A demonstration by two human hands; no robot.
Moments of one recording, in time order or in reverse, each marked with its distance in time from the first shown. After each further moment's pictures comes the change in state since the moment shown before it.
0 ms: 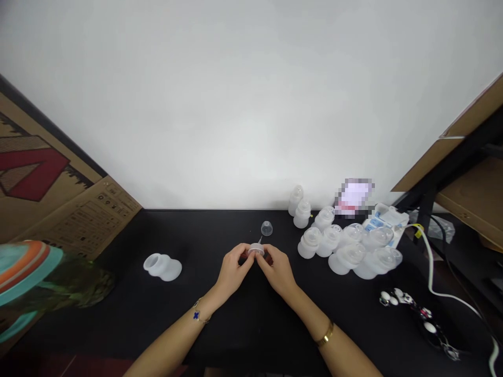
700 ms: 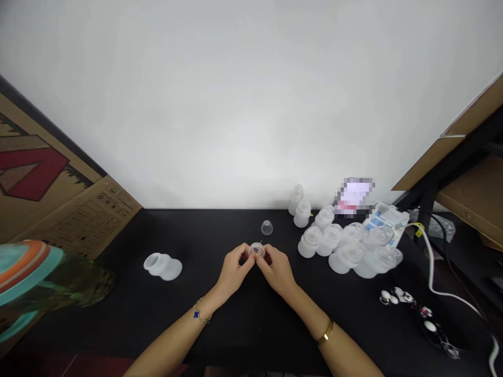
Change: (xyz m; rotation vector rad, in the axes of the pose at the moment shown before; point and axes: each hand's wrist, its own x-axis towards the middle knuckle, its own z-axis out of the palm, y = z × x) left_hand -0.001 -0.005 0.003 -0.041 -0.022 -0.050; right_hand -0.001 0.006 0.004 -0.063 -0.008 -0.022
